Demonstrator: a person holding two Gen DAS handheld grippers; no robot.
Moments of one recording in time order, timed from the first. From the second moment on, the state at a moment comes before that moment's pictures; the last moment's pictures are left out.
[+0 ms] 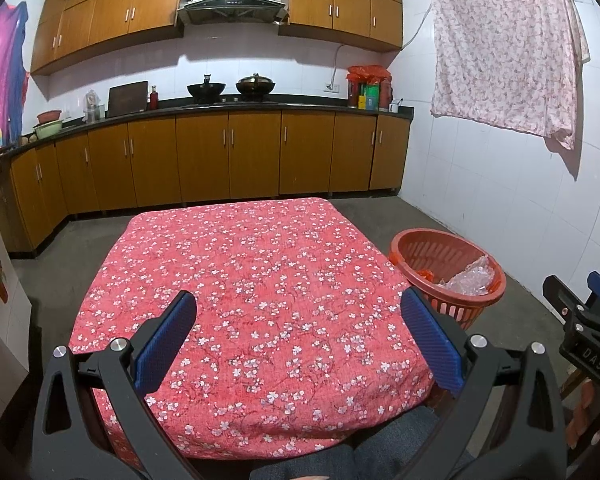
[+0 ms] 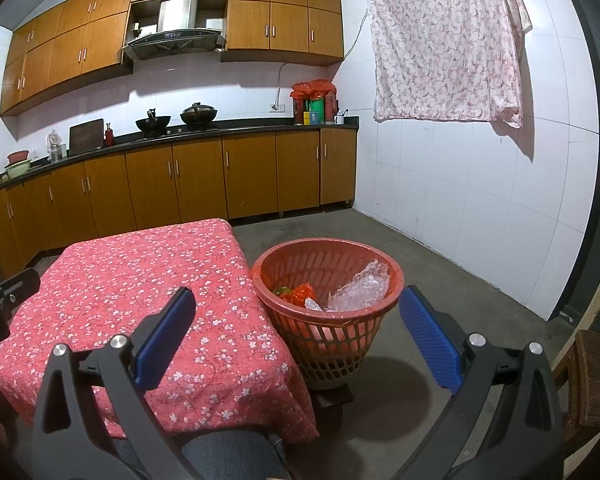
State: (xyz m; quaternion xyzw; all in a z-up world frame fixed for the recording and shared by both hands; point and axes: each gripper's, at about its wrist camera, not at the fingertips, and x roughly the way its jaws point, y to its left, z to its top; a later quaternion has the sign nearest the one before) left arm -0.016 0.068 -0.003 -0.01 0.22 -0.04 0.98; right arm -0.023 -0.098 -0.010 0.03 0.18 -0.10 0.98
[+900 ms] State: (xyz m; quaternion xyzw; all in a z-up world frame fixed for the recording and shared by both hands) left arm -0.017 0.065 -0.001 -0.01 0.22 -0.03 0.98; right arm -0.023 -0.099 -0.010 0.03 0.18 -0.10 0.98
